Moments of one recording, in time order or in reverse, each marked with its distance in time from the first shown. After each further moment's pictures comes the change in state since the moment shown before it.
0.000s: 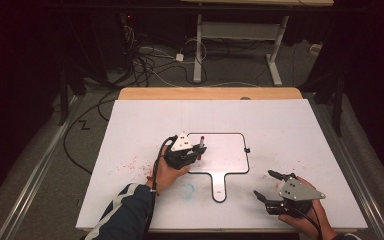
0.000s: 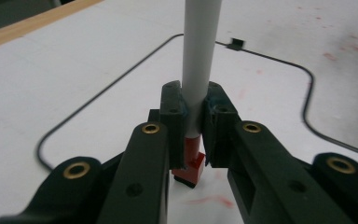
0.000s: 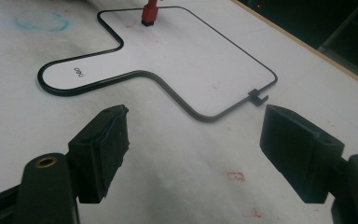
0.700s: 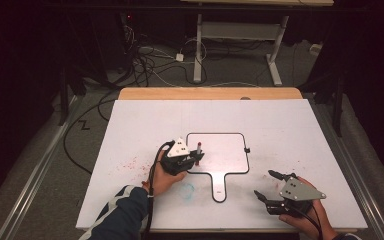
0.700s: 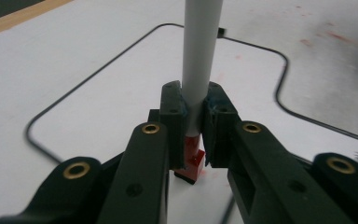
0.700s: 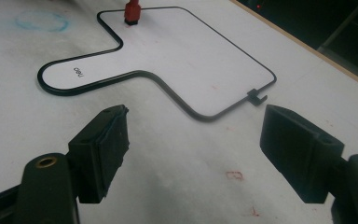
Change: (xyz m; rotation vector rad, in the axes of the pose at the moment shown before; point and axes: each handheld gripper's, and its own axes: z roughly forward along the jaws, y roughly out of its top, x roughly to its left) left arm -0.013 -0.006 -0.013 0.017 -0.017 0.035; right arm -0.001 0.000 -0.001 -0.002 -0.002 0.004
